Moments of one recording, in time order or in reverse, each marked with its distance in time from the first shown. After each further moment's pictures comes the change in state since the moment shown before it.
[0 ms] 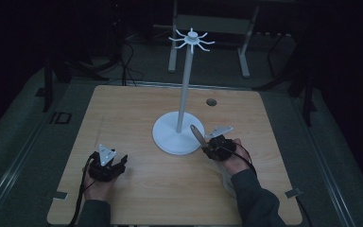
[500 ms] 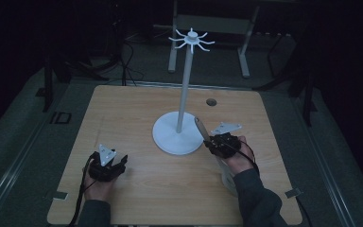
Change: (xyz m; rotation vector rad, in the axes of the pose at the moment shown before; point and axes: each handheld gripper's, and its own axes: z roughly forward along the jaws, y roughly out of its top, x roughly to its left) left arm 0.000 0.000 0.000 0.001 0.000 0.002; right arm -0.005 0.006 -0.023 -0.120 -0.031 0.019
